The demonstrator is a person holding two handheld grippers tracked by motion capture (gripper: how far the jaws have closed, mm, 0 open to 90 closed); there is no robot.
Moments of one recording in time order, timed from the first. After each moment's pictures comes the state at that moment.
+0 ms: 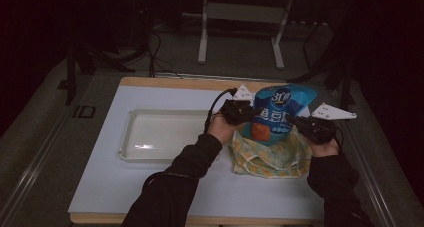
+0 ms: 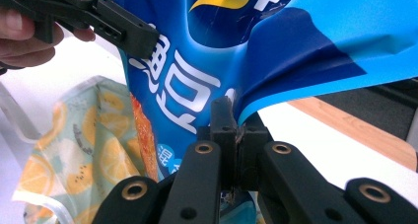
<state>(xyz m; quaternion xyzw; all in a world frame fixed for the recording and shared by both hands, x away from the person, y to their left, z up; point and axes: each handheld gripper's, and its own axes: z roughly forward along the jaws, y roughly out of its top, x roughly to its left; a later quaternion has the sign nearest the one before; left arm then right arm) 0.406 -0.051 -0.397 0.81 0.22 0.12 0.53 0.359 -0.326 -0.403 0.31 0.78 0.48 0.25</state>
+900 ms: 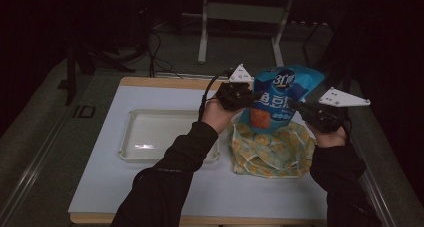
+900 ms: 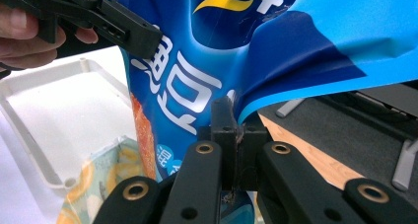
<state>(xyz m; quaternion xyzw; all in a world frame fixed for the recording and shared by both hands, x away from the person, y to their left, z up) 0.395 -0.031 -0.330 0.80 0.22 0.14 0.53 0.352 -0.309 -0.342 0.29 0.77 0.50 0.27</state>
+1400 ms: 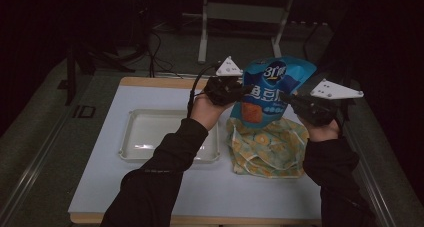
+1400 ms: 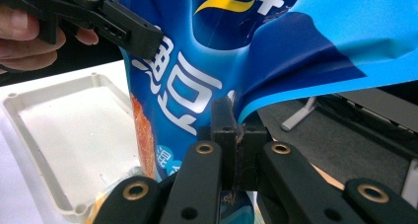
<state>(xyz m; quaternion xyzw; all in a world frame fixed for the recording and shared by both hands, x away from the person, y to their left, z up) 0.386 -0.001 -0.310 0.80 0.23 0.16 0.53 0.355 -0.281 -0.323 0.26 0.77 0.51 0.28</state>
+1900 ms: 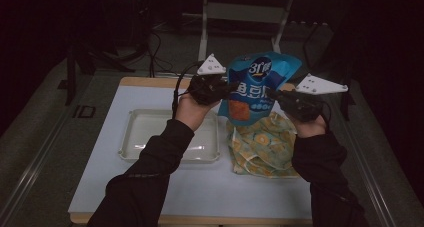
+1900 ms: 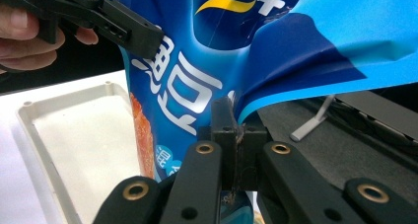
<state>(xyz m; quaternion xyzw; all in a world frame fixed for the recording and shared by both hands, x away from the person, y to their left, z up) 0.377 0.035 -0.303 0.79 0.25 0.18 0.54 0.359 -0.246 -0.314 0.24 0.78 0.52 0.27</state>
